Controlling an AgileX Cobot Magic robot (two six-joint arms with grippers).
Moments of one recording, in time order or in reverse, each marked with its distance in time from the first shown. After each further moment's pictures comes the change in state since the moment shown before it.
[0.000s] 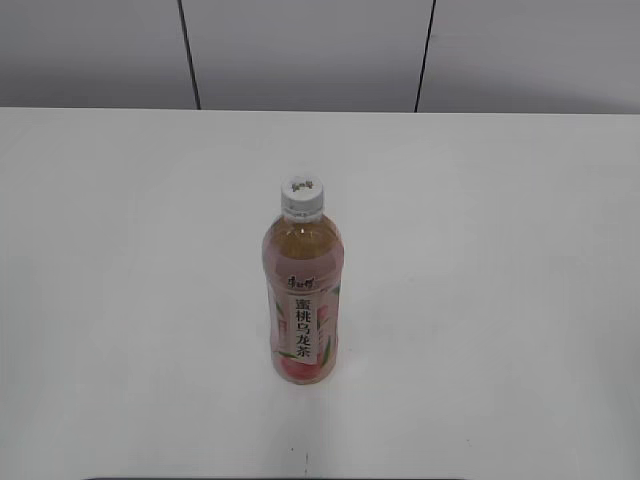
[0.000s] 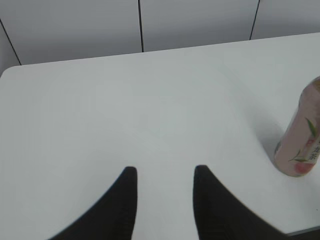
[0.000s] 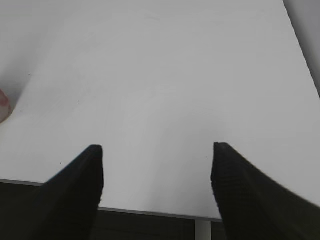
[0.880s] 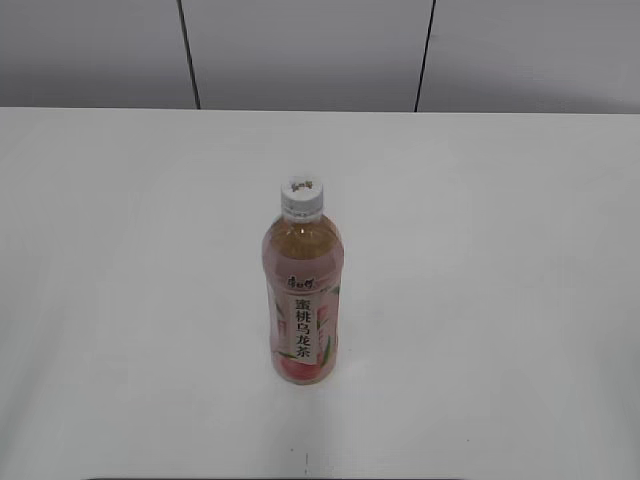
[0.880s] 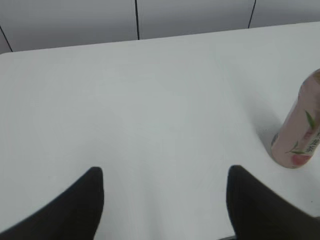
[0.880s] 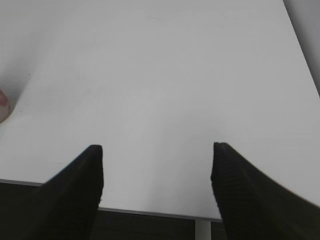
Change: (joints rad) left arm 0.000 0.055 0.000 -0.013 -0.001 0.000; right arm 0.000 0.000 0.000 0.000 0.000 0.000
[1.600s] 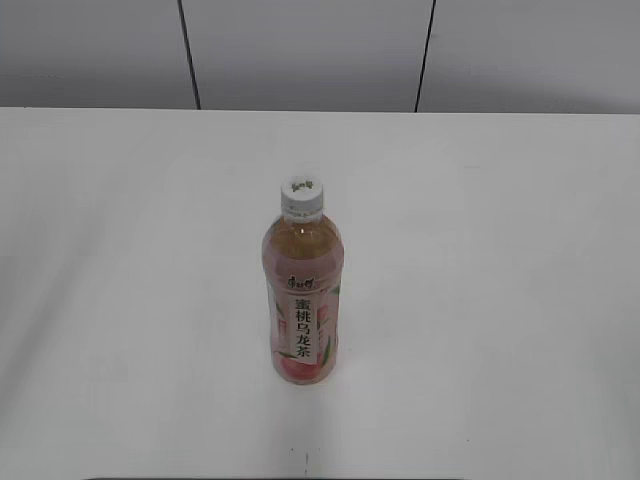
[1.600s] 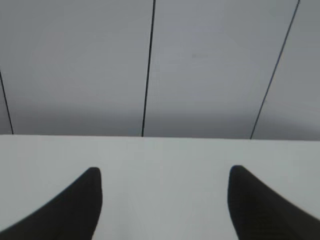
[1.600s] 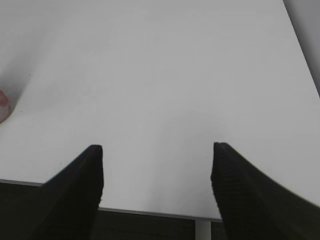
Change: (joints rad) left arm 0.000 0.368 -0.026 -0.113 -0.604 0.000; right arm 0.000 0.000 0.000 0.000 0.000 0.000
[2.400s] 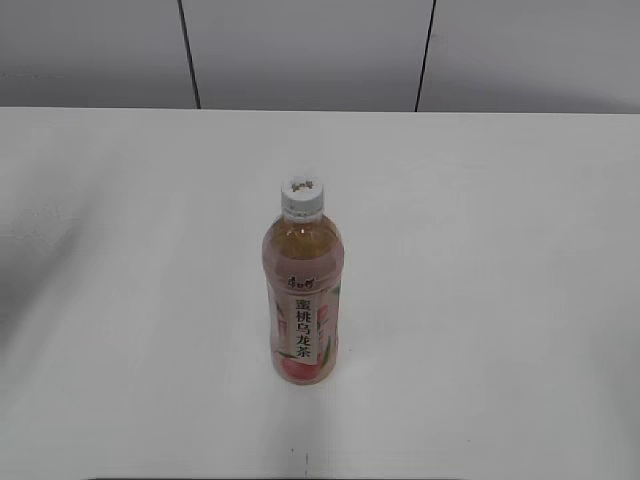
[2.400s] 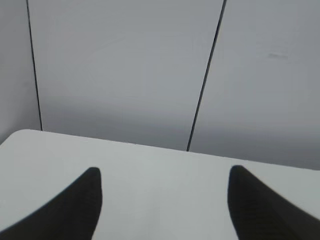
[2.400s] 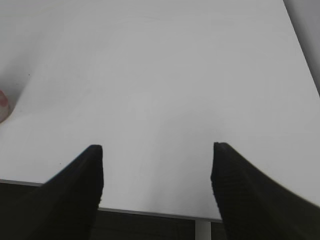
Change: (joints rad) left arm -0.054 0.733 0.088 -0.056 -0.847 -0.003; right arm 0.000 0.000 0.000 -0.001 0.000 0.000
